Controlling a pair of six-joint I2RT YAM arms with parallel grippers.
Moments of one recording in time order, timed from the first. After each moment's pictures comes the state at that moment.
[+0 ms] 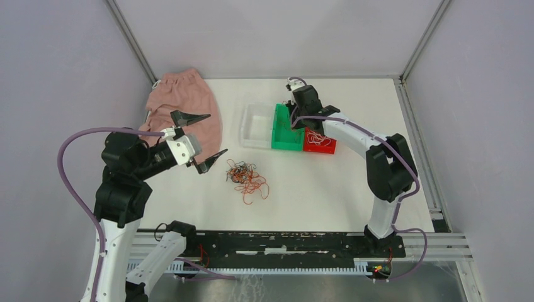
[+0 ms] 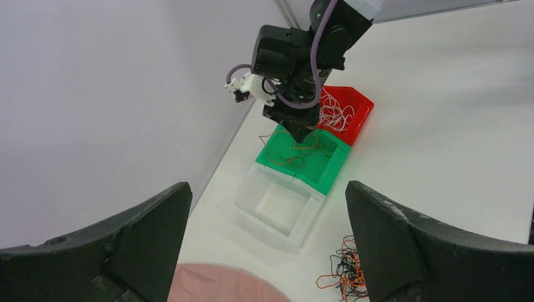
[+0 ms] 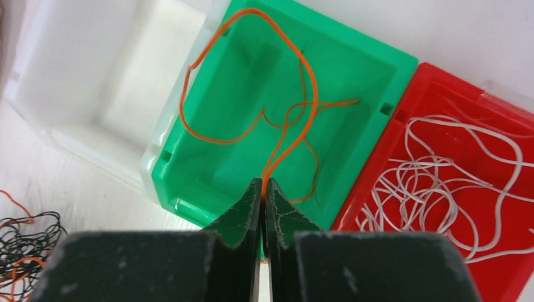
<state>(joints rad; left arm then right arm) -0.25 0.73 1.26 -0.60 0.77 0.60 0.54 1.84 1.41 -0.28 0.09 0.19</state>
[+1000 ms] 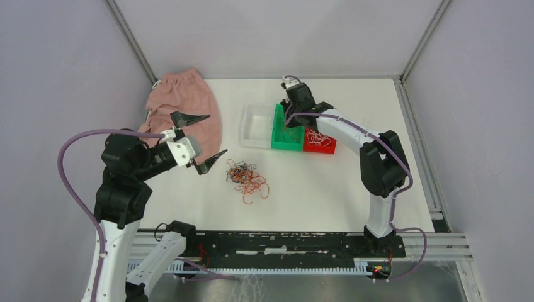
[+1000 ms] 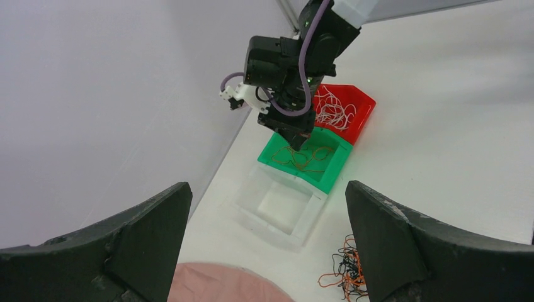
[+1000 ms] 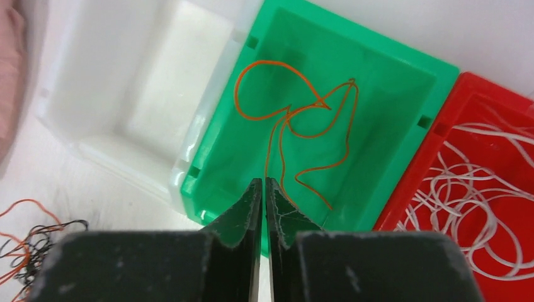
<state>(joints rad) -0.25 0.72 1.25 -0.60 0.76 0.61 0.56 1.91 1.53 -0.35 0.09 0.25</state>
